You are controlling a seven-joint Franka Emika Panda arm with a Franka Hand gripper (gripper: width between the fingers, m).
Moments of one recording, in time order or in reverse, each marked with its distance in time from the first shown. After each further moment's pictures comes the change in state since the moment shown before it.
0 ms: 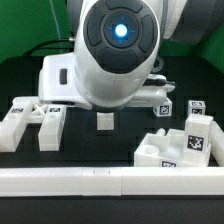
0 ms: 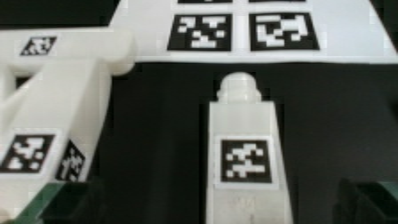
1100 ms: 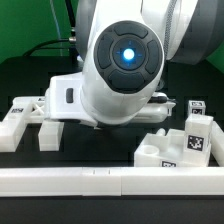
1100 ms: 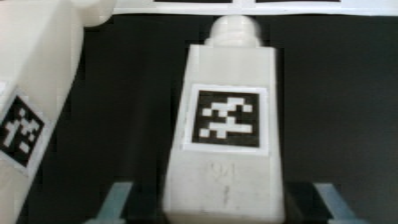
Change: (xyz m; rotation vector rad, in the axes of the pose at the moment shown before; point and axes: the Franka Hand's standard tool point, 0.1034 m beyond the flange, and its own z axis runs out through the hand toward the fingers) arm 0.020 -0.004 0.018 -0.015 0.031 -0.008
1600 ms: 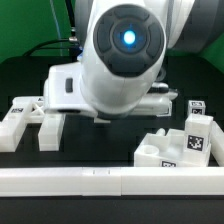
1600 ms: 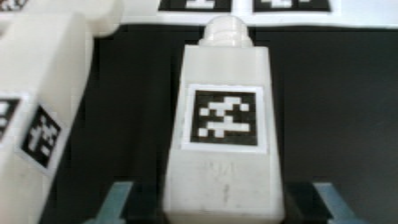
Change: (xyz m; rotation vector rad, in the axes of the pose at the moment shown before) arm -0.020 -0.003 -0.025 0.006 0.007 -0.004
